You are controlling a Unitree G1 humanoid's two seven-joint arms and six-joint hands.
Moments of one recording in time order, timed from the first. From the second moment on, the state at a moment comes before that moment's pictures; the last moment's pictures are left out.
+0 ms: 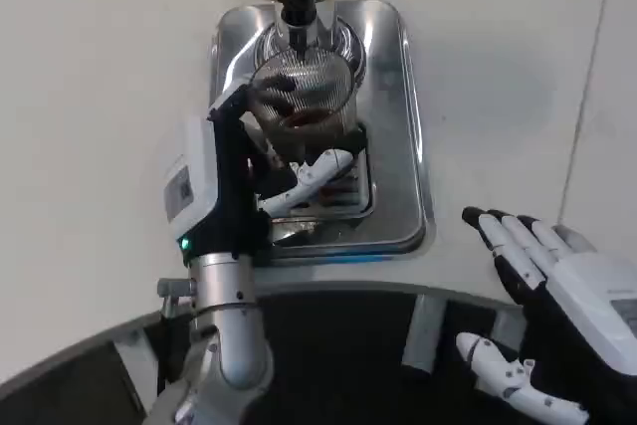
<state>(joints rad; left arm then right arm) -0.60 0.08 -0.17 0.74 0.54 -0.39 0.77 0.32 -0.30 0.03 -0.82 -0.96 0.06 0.43</state>
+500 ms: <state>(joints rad) -0.45 0.17 -0.19 0.57 0.57 -0.39 0.73 0.30 -0.29 0.05 -0.80 -0.96 0.06 0.43</state>
